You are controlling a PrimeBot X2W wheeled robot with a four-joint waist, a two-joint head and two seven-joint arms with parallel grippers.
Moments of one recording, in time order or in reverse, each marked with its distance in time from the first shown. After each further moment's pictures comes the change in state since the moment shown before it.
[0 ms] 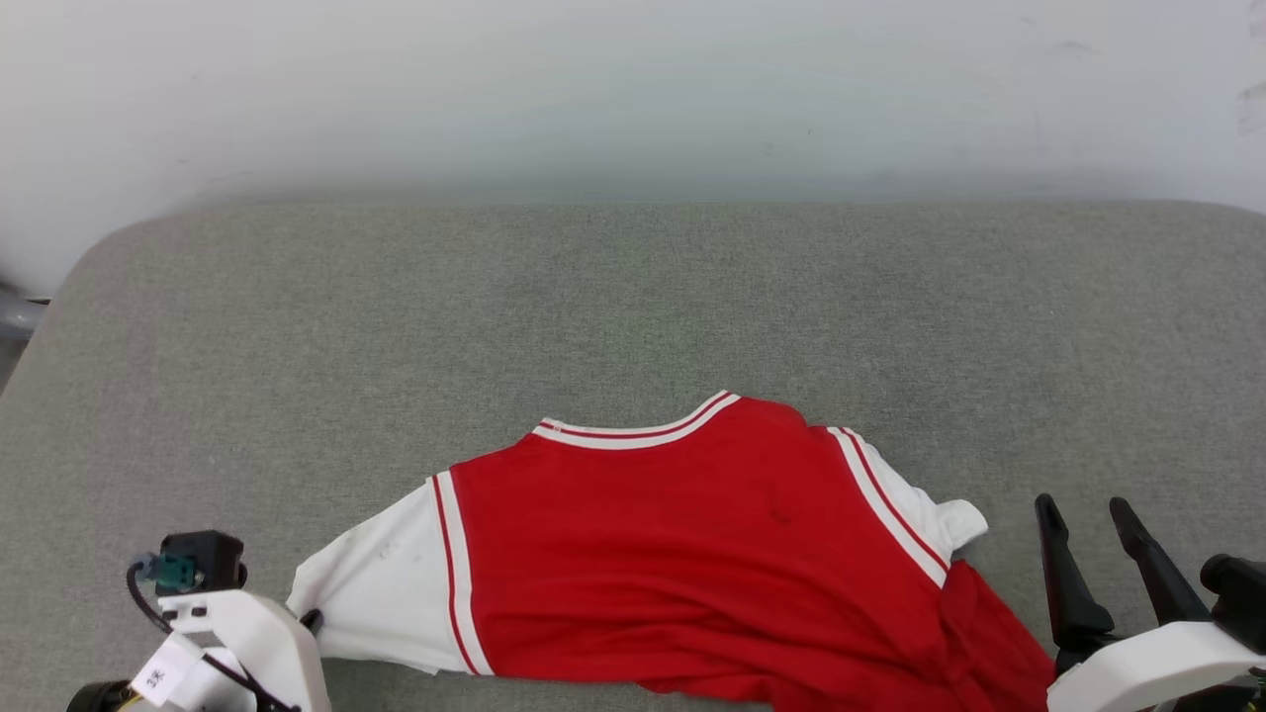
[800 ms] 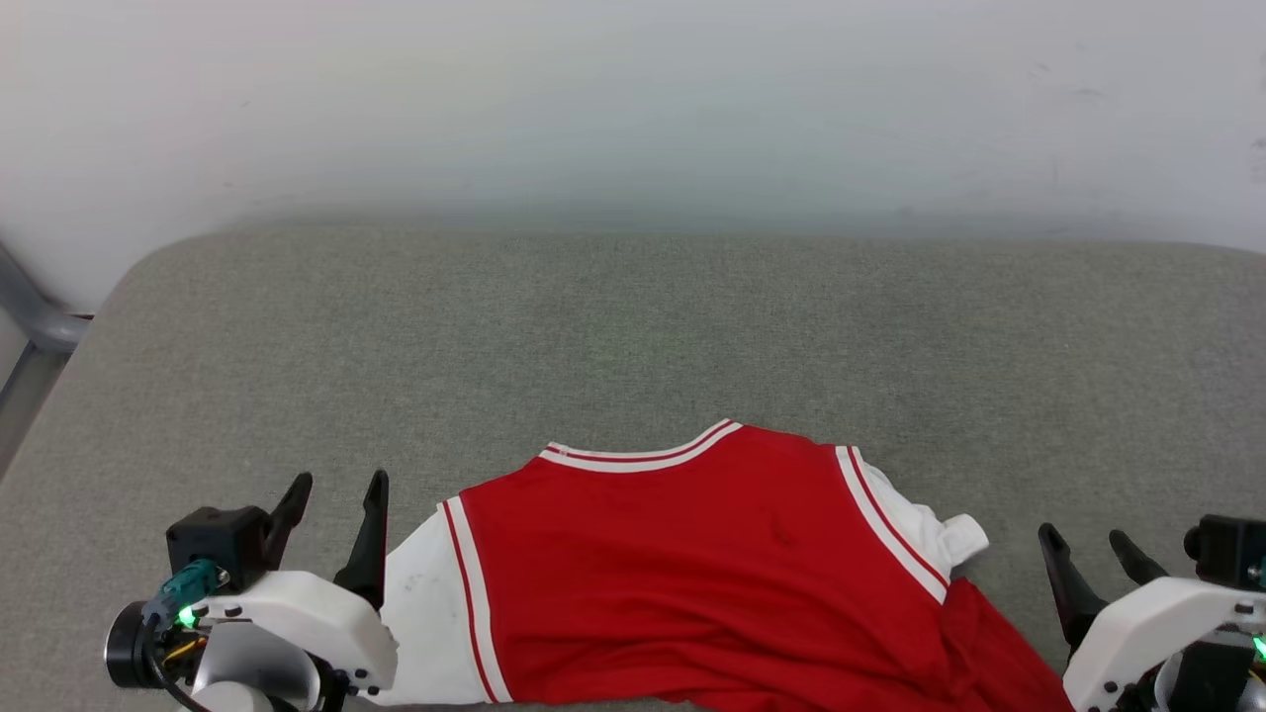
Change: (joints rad) left arm 0.050 -0.082 0.023 -0.169 0.151 0.083 -0.387; right arm -0.063 -0.006 -0.073 0.095 -0.030 0.000 0.254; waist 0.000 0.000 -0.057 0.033
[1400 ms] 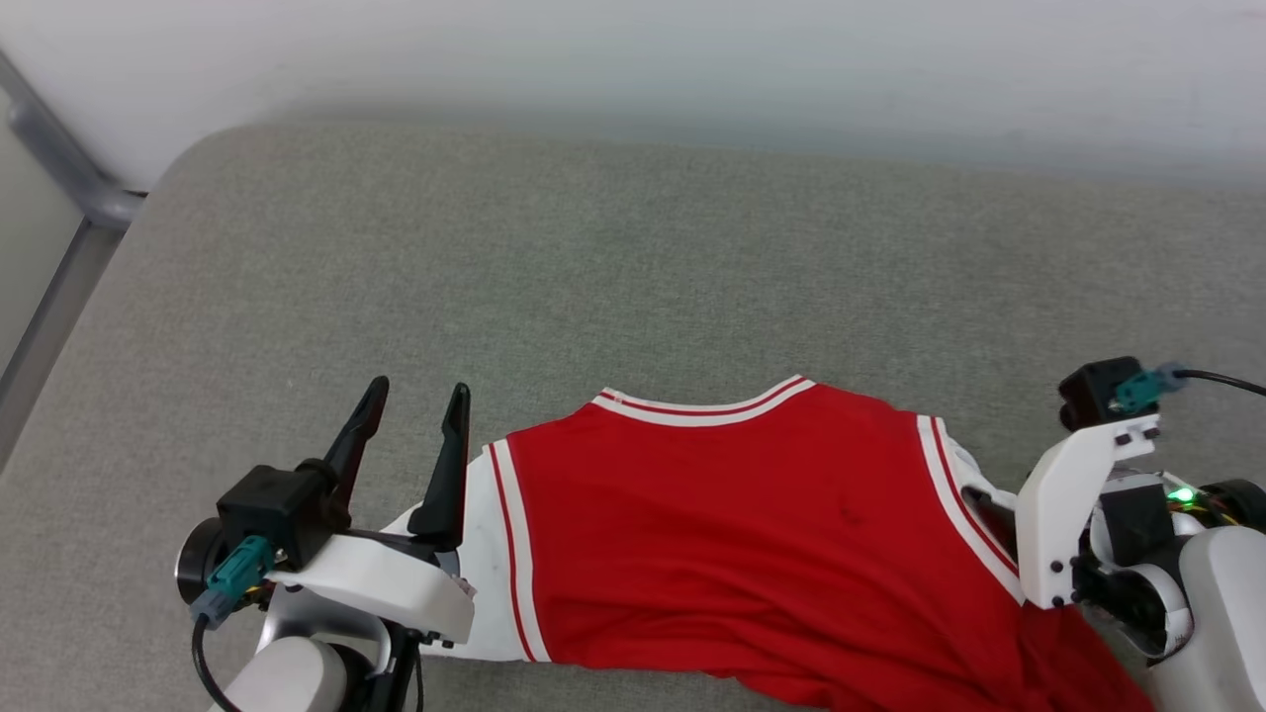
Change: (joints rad) left arm -0.097 -0.076 -0.052 -0.110 0.091 -0.029 -0.157; right arm -0.331 -0.197 0.263 0.180 0.107 0.000 0.452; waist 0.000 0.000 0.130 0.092
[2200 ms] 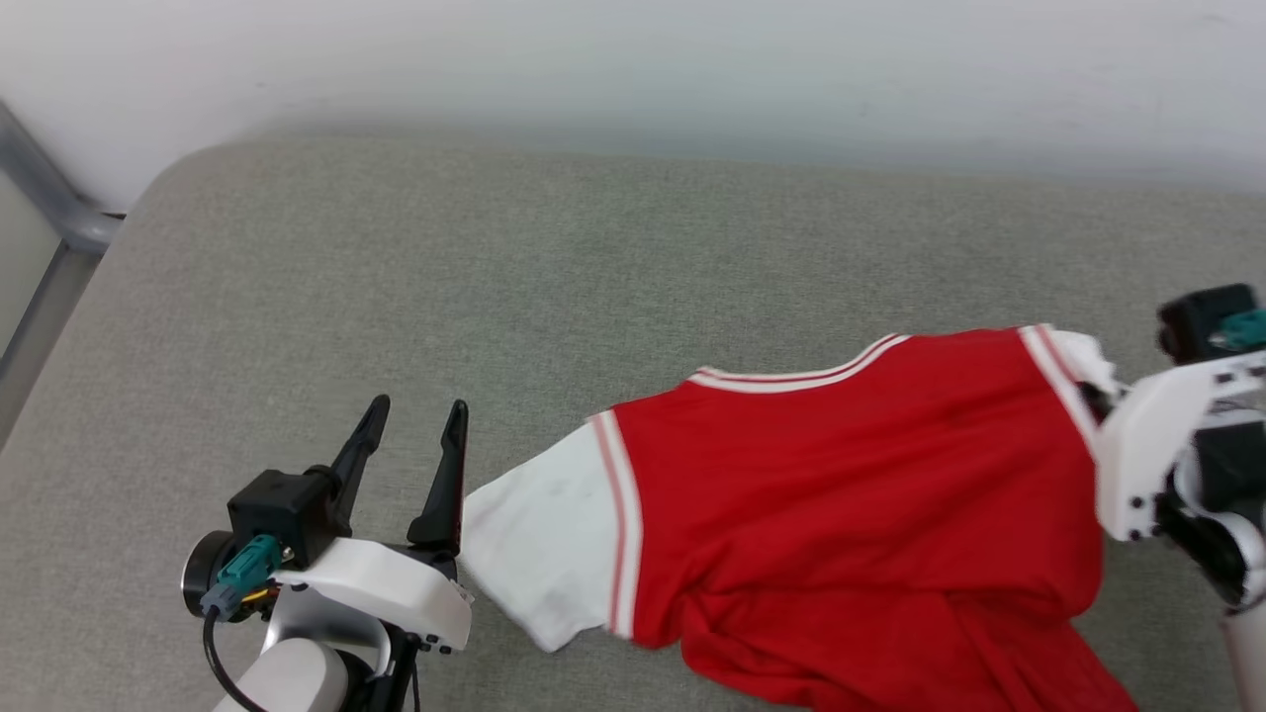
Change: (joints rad) left arm -0.016 -0.013 -0.012 0.085 -0.019 -0.024 -0.011; right arm -0.091 -0.058 -0.025 0.027 -0.055 0.000 -0.117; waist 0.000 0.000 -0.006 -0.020
